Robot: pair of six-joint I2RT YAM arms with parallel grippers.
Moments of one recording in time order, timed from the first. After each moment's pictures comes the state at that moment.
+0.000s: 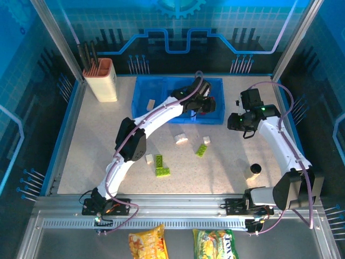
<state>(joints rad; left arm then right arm) -0.71 2.36 2.23 -0.68 0.13 -0.59 0.13 1.33 1.20 -1.00 -0.02 0.24</state>
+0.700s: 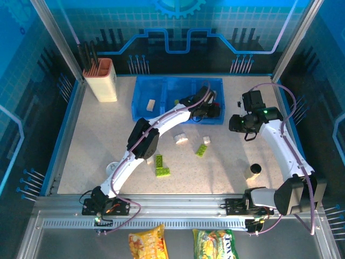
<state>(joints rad) -0.71 2.59 2.32 -0.49 0.16 -0.56 0.13 1.28 1.18 -1.02 -0.01 0.24</state>
